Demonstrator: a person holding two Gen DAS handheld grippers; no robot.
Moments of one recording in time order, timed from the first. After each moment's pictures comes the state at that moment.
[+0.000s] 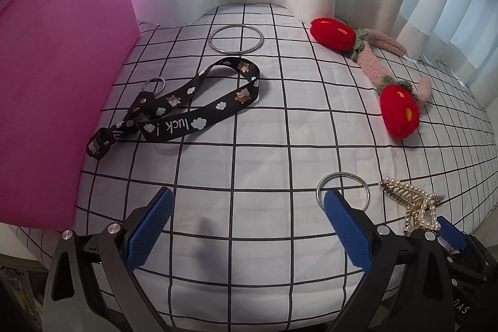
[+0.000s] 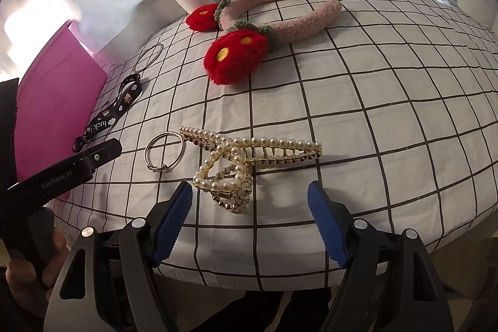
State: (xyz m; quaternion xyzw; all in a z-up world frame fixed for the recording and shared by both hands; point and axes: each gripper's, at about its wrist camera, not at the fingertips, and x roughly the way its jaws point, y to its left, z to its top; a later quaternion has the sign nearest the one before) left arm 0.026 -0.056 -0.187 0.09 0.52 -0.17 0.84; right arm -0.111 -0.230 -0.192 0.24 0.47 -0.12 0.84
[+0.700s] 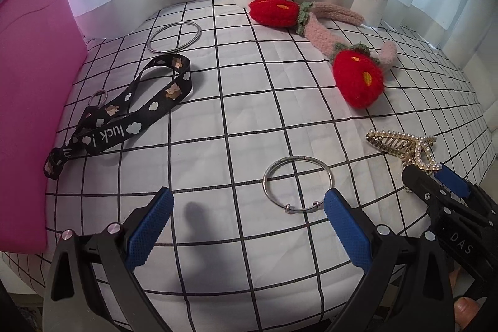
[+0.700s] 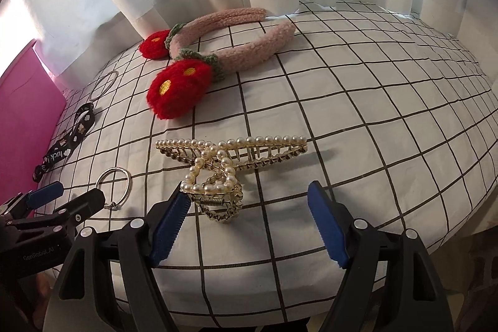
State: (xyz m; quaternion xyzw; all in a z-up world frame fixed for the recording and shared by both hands) left arm 0.009 -0.093 -0.202 0.13 0.51 -0.24 0.81; right arm -0.111 -0.257 -0.196 0.20 0.44 -0.22 0.85
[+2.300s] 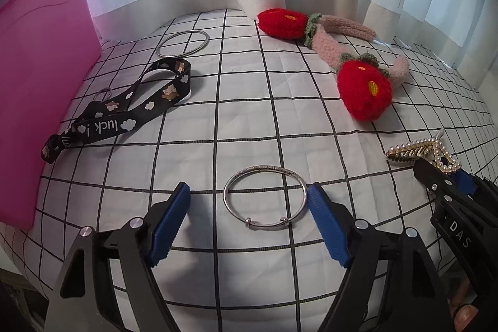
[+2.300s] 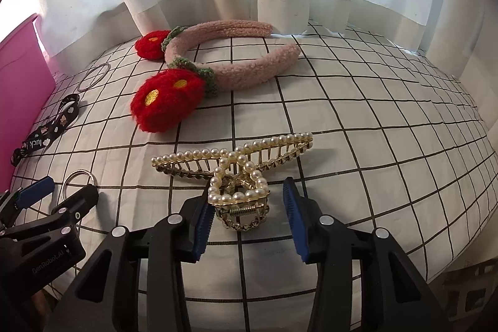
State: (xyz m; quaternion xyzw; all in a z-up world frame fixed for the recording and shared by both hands) left arm -0.005 -0.105 -0.211 0.11 0.46 -0.20 0.86; right arm -0.093 -0.257 -0.197 0.11 0.44 -0.22 0.86
